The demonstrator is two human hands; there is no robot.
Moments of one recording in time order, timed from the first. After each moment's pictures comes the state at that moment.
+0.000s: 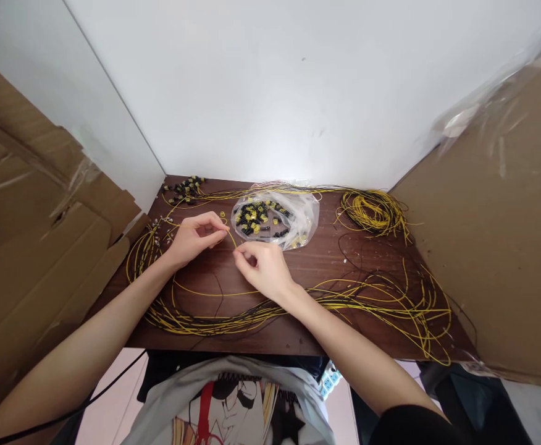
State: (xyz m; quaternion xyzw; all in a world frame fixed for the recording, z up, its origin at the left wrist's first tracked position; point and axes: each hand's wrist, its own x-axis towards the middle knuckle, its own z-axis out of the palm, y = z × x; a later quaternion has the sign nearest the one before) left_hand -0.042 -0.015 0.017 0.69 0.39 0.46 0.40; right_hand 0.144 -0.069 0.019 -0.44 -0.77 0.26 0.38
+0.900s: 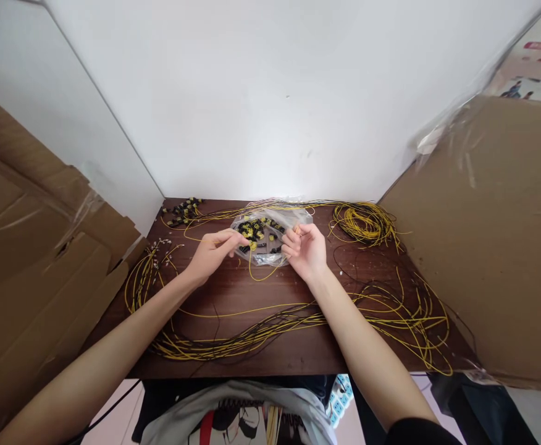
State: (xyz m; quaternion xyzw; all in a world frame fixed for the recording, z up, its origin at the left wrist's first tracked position) left_hand -0.004 -0.013 0.029 0.70 0.40 0.44 0.40; right_hand 0.204 -0.018 0.037 -0.35 -0.39 0.63 0.58
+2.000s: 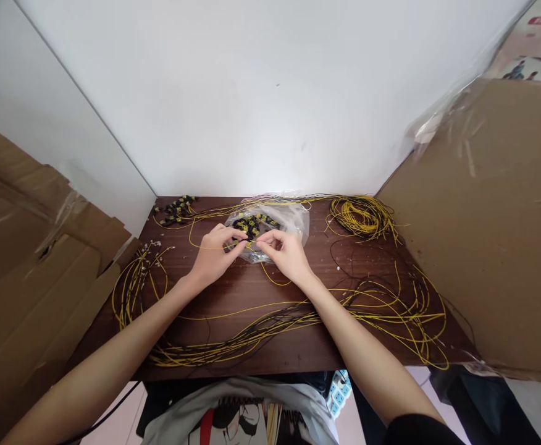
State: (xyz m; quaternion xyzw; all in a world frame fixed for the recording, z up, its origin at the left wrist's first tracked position) left_hand 0.010 -0.008 0.017 0.80 0.42 0.40 0.15; right_hand 0.192 -0.022 0.014 -0.49 -0.65 0.36 0.46
